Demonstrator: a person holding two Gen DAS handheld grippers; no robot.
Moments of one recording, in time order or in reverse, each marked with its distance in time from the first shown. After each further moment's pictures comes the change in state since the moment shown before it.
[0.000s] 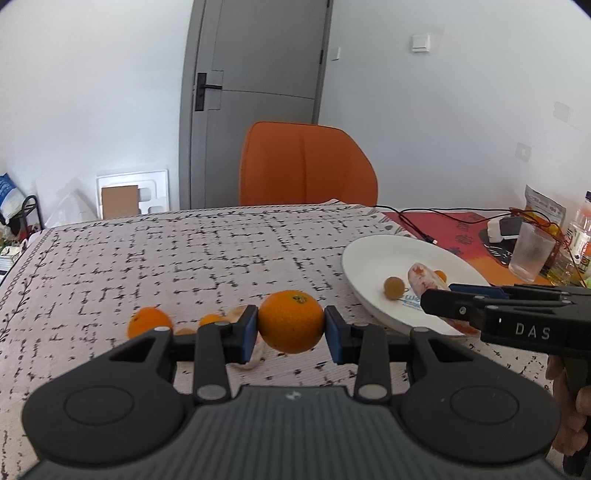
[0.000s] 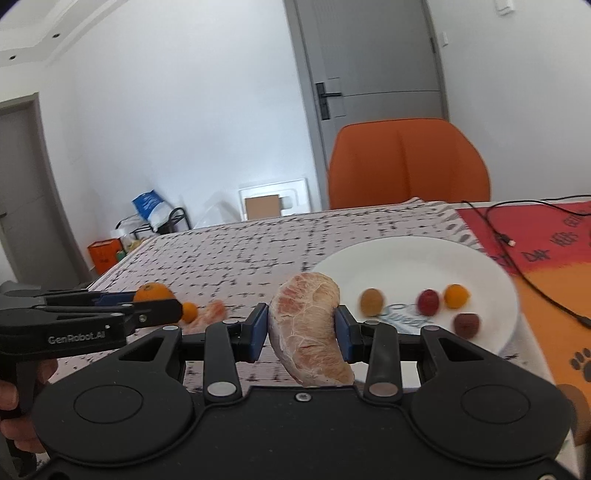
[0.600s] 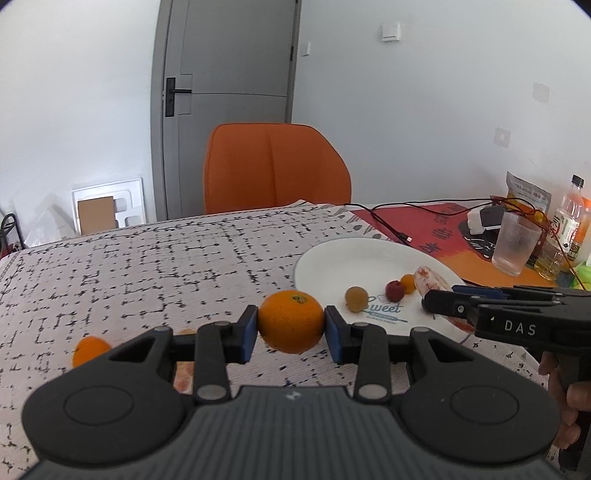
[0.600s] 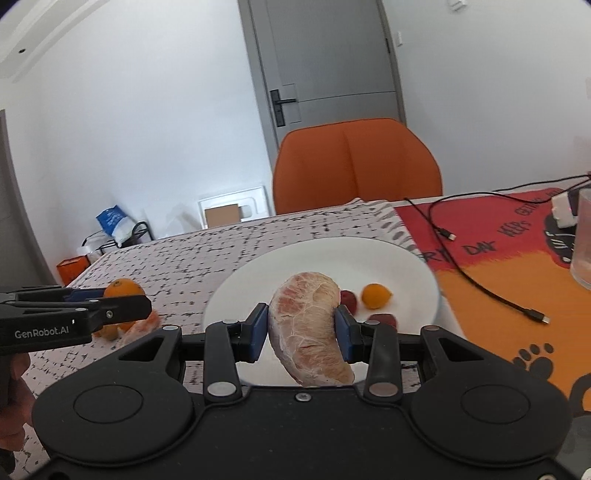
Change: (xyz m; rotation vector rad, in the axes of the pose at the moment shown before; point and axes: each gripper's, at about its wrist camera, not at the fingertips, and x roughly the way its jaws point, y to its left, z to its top) left arm 0.028 -0.040 0.013 0.064 0.010 -0.047; right arm -0.005 -0.052 -0.007 0.058 -0.024 -0.104
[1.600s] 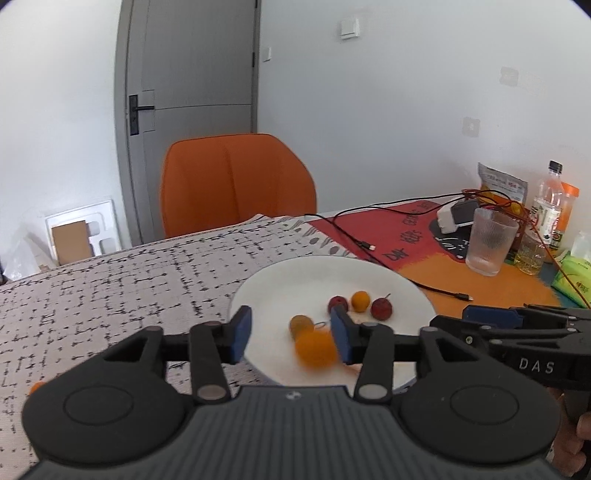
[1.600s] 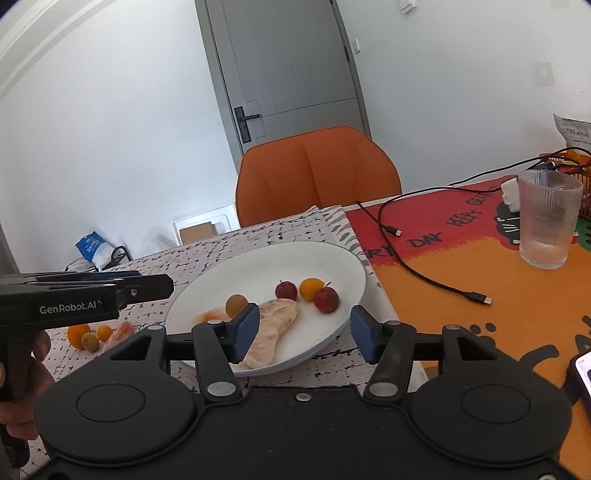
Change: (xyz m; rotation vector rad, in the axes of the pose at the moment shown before) left arm 0.020 -0.047 0.018 0.083 -0.017 -0.045; right arm -0.031 -0.034 -0.008 0.080 -0.041 -0.062
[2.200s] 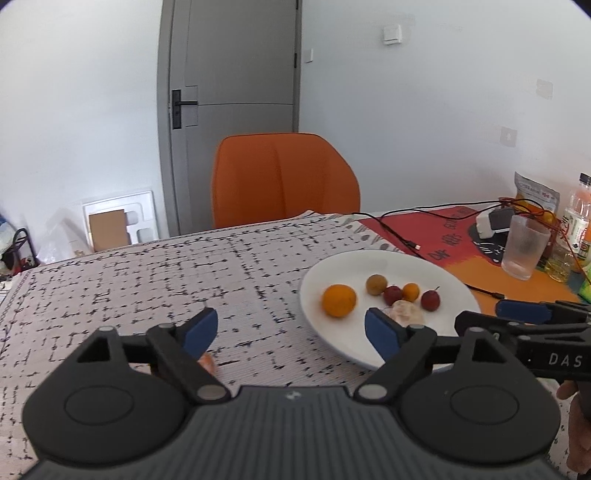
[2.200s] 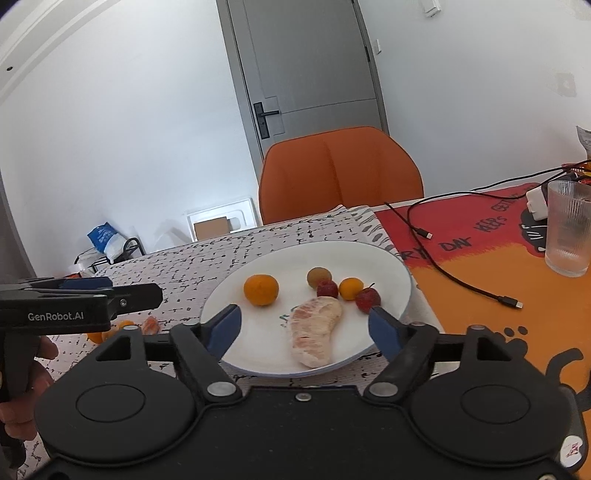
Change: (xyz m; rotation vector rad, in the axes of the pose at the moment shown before) left arm -0.026 0.037 -0.012 -0.055 -0.001 0.108; right arm 0.003 0.032 0.001 -0.037 0.009 0.033
